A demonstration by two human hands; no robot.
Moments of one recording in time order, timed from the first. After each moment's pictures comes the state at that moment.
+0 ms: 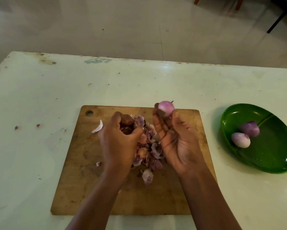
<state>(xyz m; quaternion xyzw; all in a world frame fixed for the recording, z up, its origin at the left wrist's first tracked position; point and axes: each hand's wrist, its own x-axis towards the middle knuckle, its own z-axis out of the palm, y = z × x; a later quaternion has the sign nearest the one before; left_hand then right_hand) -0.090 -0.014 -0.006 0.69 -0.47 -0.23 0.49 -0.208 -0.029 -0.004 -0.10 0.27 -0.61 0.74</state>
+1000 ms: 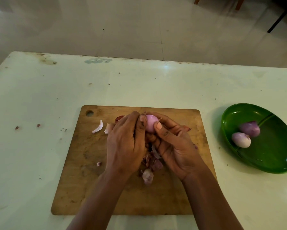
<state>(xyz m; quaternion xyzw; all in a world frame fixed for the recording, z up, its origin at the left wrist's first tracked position) -0.087 -0.017 -0.020 0.58 -0.64 -0.15 0.48 -0.206 -0.022 0.001 -0.23 0.31 -0.50 0.77</state>
